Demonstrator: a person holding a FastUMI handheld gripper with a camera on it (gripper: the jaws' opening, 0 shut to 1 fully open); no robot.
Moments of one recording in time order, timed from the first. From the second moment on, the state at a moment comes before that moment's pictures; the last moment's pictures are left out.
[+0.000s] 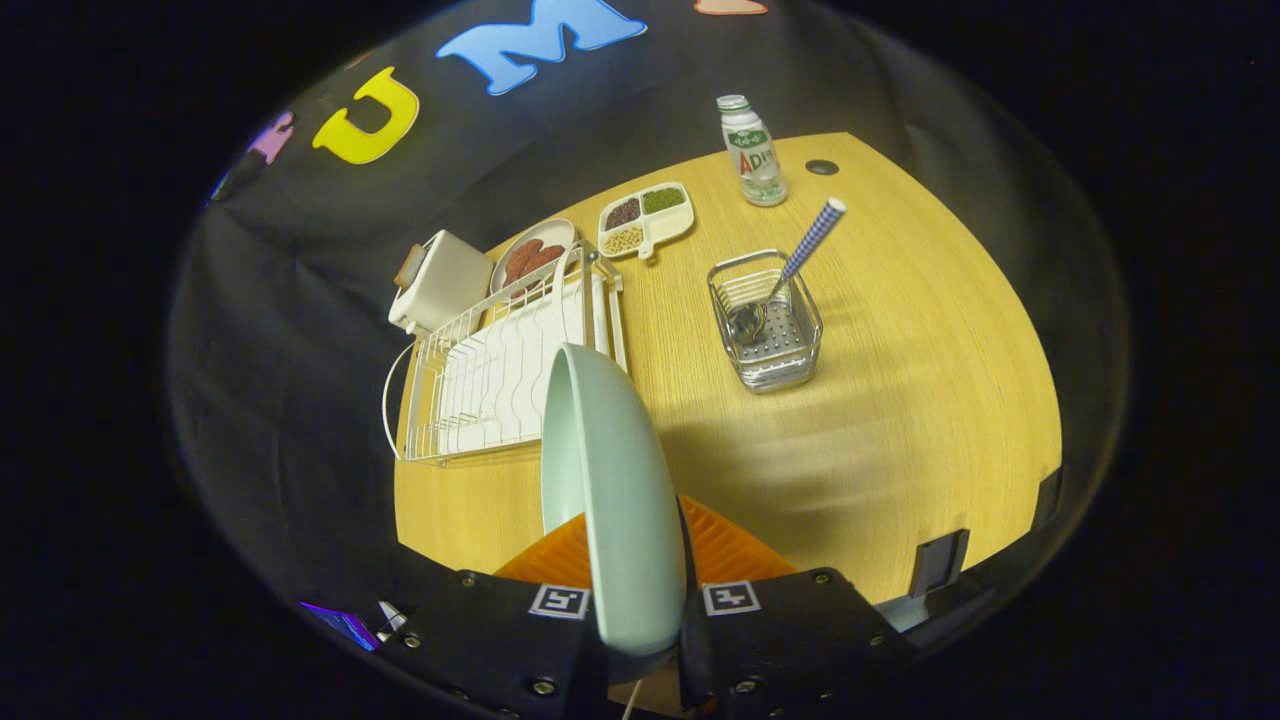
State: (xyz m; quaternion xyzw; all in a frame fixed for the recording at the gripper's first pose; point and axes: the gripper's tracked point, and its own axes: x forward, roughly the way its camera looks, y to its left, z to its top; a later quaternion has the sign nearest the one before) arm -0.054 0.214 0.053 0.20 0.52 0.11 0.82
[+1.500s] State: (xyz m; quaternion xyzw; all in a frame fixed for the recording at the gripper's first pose) arm -0.061 0.209 -0.066 0.20 0.47 0.20 0.84
